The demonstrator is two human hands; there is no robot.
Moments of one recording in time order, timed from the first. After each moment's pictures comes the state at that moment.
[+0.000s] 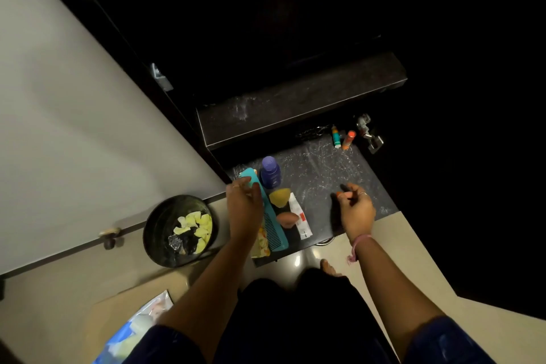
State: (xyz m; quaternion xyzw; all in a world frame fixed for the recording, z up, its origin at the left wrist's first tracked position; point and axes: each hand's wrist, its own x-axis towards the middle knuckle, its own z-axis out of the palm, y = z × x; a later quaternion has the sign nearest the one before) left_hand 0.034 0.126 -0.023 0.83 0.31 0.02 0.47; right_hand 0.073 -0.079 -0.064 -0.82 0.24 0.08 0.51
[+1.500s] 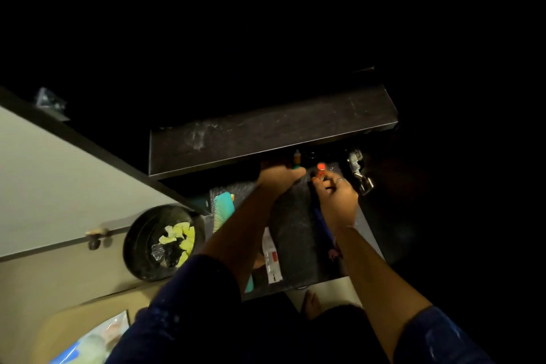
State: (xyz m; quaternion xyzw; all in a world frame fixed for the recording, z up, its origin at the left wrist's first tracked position) left_hand 0.198 0.049 -0.011 0.88 0.27 -0.19 0.35; right_hand 0.182 -0.080 -0.067 -0.86 0.10 0.07 0.49
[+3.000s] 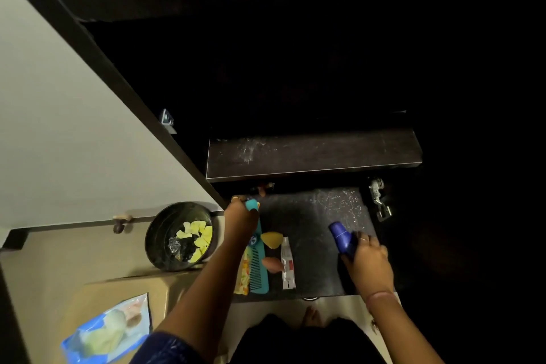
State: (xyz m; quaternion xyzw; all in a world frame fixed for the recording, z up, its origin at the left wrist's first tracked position) left_hand 0.094 0.124 -0.005 0.82 0.44 -0.05 0.37; right_hand 0.125 -0.127 -0.041 -0.97 -0.05 0.21 0.13
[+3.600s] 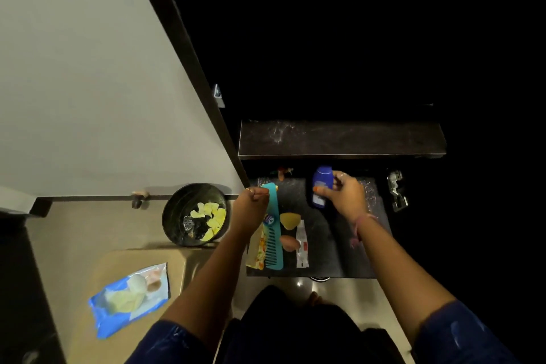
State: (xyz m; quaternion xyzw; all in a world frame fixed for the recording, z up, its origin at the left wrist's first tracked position) left_hand 0.047 0.133 0.006 0.76 0.41 0.03 0.51; right_hand 0.173 -0.030 0.011 -0.84 -0.06 0.25 0.48
